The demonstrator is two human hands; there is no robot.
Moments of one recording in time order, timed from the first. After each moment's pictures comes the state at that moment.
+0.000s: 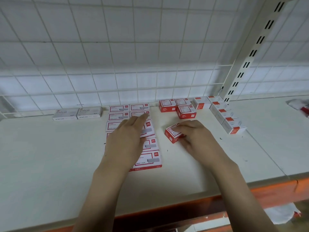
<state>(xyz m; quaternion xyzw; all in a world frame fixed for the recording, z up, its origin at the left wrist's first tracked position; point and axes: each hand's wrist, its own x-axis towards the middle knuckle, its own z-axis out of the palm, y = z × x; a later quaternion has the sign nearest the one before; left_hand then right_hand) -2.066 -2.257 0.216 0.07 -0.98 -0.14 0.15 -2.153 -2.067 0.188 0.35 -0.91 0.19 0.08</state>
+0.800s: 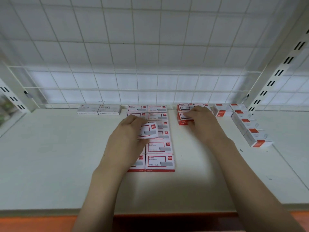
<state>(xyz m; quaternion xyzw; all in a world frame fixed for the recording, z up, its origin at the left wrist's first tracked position) -2.053 -2.282 0.213 0.11 -0.94 -0.23 0.21 -2.218 -2.112 0.193 0.31 -0.94 0.13 0.06</state>
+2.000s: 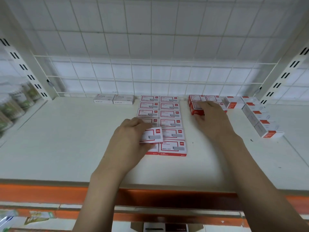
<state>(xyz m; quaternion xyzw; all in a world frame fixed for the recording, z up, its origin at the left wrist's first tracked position) -2.002 -2.289 0.205 0.09 -0.95 -0.23 0.19 -2.183 -2.113 0.195 0.26 -0.95 0.19 0.06</state>
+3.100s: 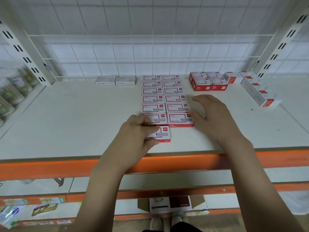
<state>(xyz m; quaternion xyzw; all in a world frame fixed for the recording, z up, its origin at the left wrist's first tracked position) -1.954 -2.297 0.178 -0.02 -0.97 -0.20 0.13 -2.086 -2.108 0.192 0.30 -0.92 0.24 0.08</state>
